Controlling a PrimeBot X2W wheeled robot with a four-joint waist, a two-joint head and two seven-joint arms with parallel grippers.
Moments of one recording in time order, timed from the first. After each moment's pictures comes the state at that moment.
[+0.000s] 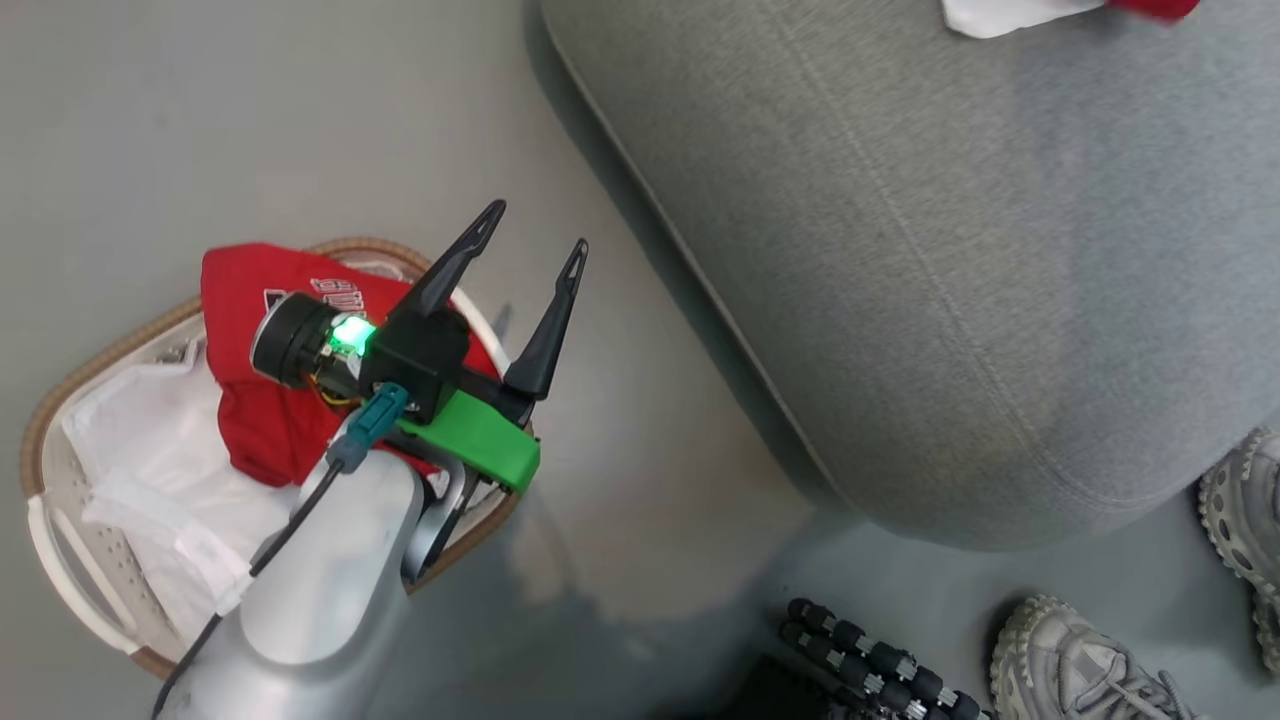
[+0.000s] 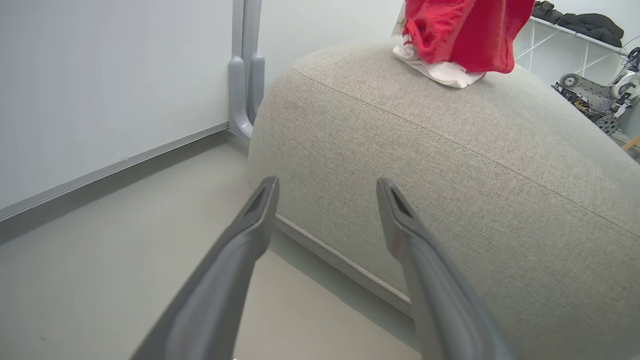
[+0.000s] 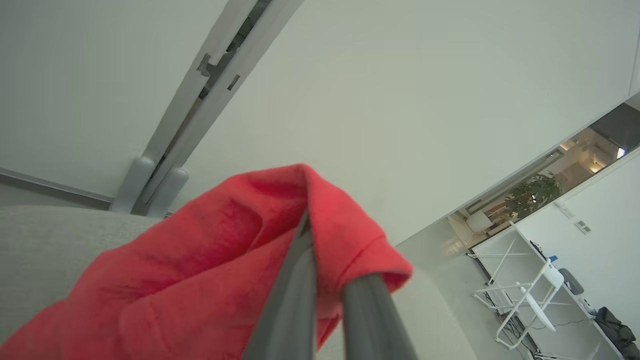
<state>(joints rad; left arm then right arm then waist) -0.57 0.20 -0.55 0.34 -0.26 -0.13 -0.26 -1.27 -0.60 0.27 0.70 0.16 0.13 -0.26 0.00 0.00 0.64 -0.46</state>
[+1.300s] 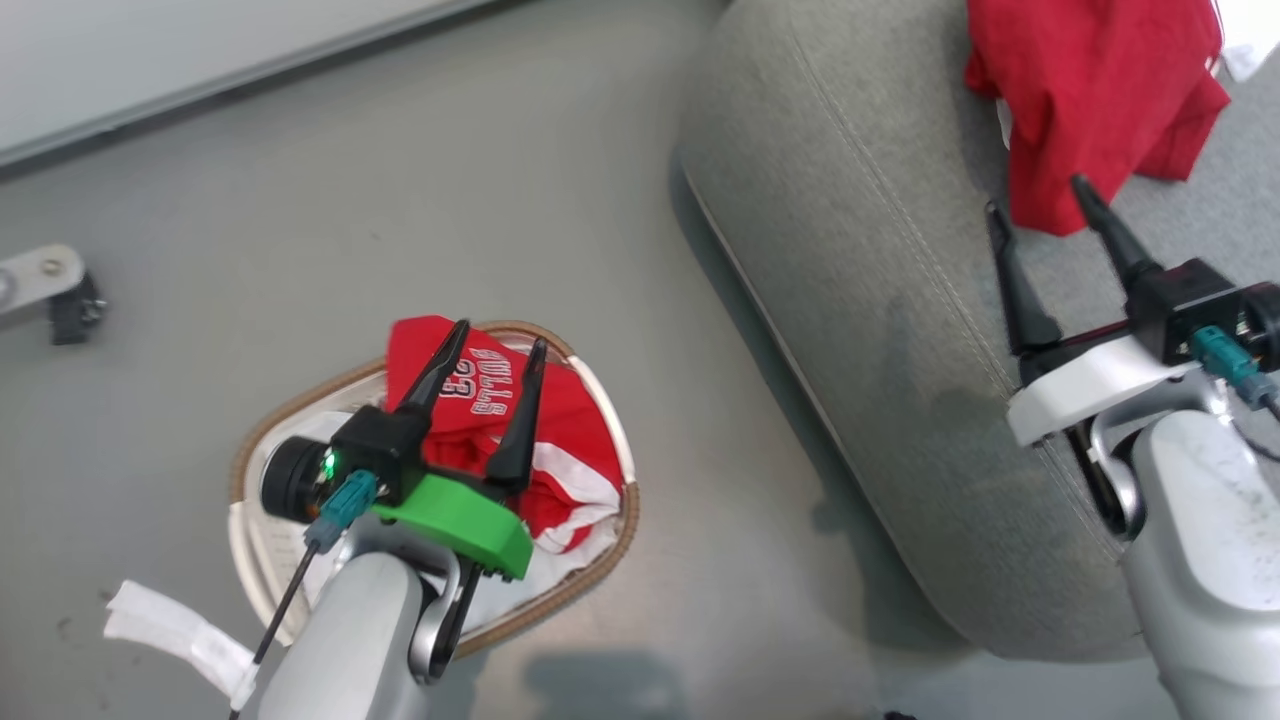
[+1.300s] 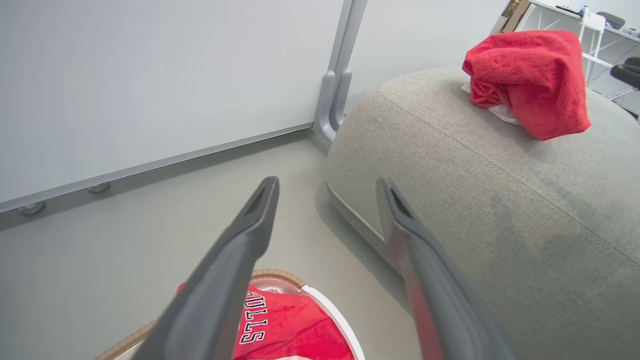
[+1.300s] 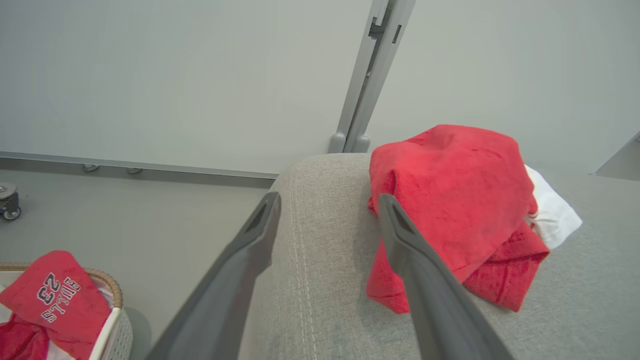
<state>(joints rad) -0.38 0.11 -0.40 0.39 -0.31 -0.13 -0.26 -0.50 -0.23 0.09 0.35 0.12 0.13 -0.26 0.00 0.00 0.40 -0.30</state>
